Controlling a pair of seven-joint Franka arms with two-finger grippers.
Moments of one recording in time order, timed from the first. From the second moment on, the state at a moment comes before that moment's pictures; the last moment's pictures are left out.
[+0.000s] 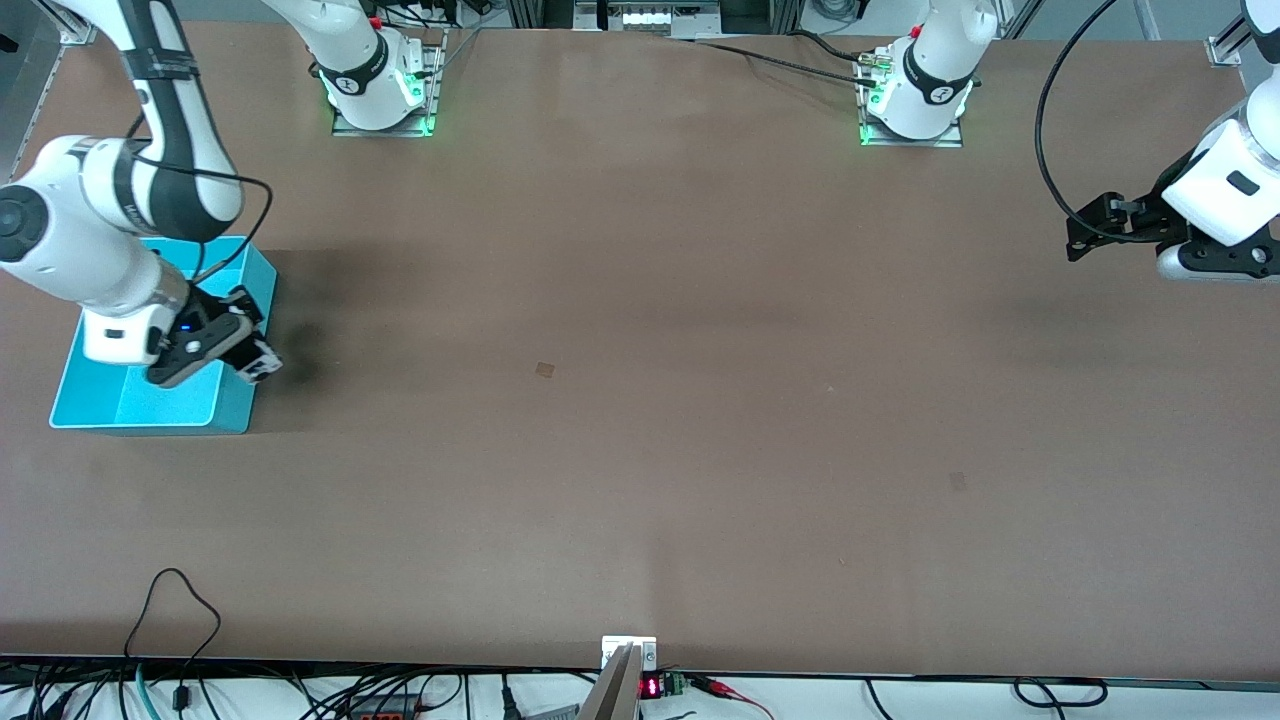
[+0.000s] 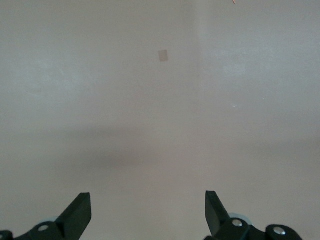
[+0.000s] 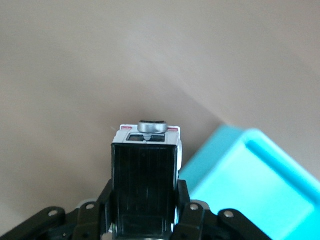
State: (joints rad) left arm -0.02 -0.03 -0.01 -1.70 0.04 1.62 0.01; right arm 0.06 0.18 -0.19 -2.09 -0.03 2.26 -0.72
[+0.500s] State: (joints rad) left arm -0.03 -0.03 -0.01 -1.69 0.04 1.62 0.01; right arm 0.00 0.20 -0.28 -2.09 -0.06 2.25 -0.52
